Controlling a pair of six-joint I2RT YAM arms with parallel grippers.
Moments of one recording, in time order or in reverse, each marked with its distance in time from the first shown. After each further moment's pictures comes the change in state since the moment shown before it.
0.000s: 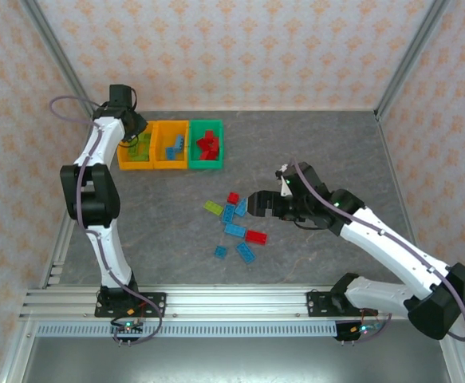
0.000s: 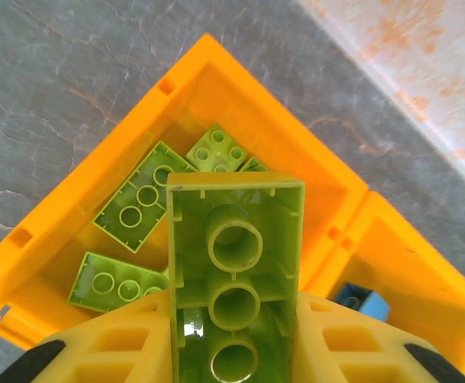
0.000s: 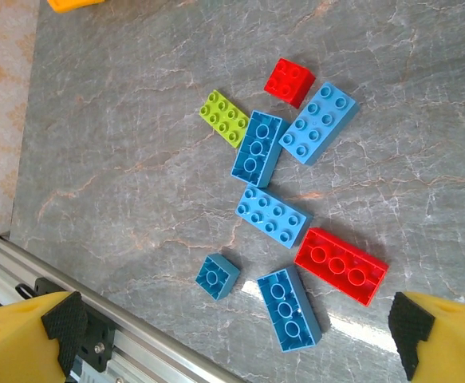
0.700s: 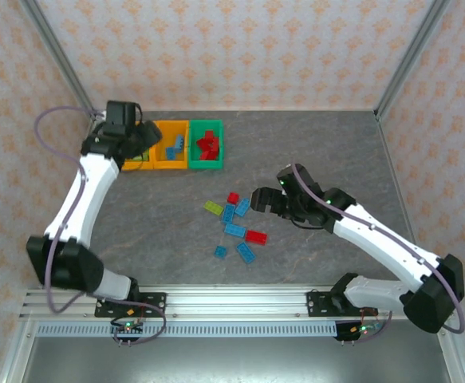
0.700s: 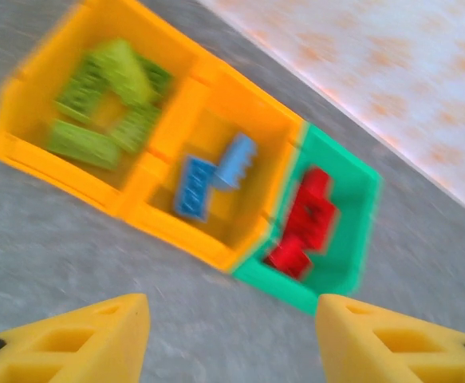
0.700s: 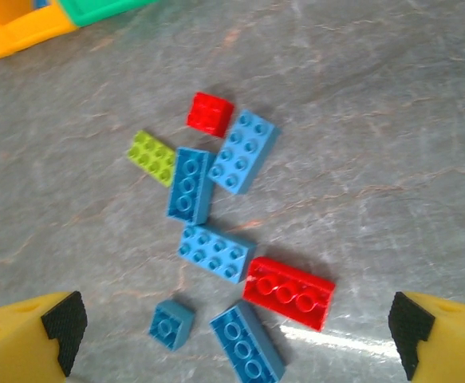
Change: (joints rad) left arm -0.225 -0.690 -0.459 -0.006 0.060 0.001; right arm 0.000 0.084 -0.019 0.006 0.182 0.105
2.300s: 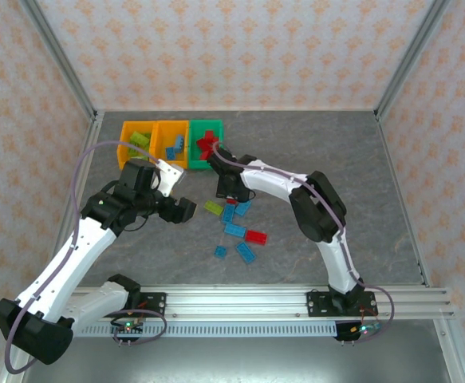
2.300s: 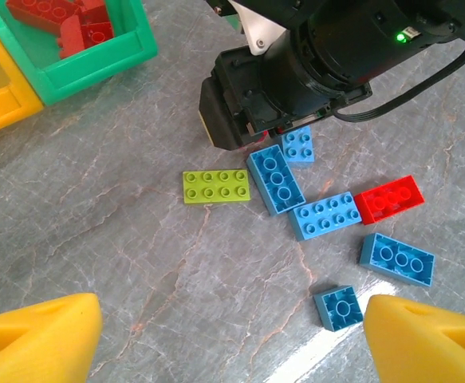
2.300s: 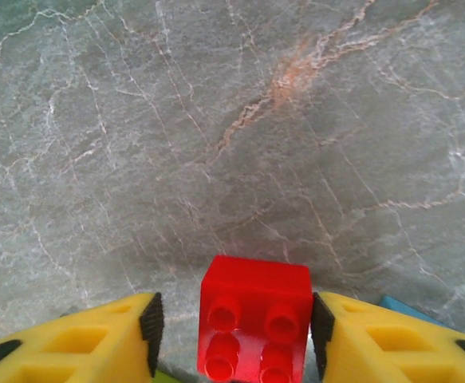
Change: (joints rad) left arm -0.256 -0.398 -0.409 -0.077 0.264 0.728; right arm 0.063 0.990 0.684 -0.055 0.093 0.065
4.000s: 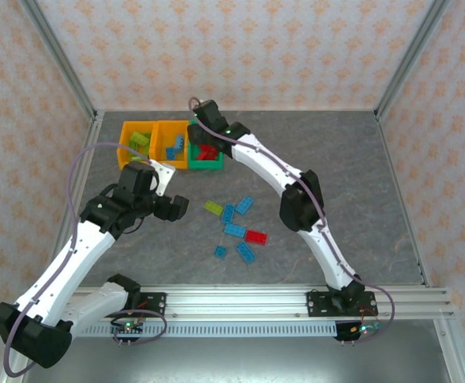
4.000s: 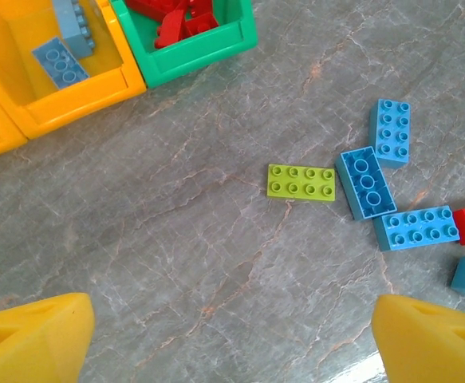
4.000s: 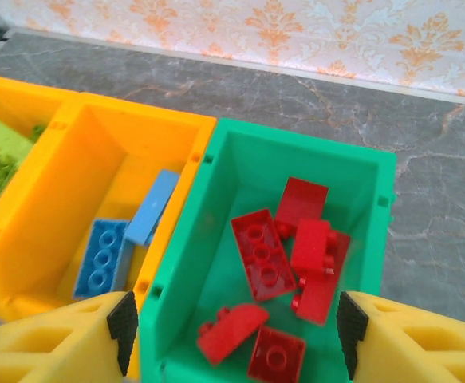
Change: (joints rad) left arm 0.000 -0.020 -0.028 0.005 -0.212 -0.061; right arm -0.038 0.214 0.686 0.127 0.114 -0.550
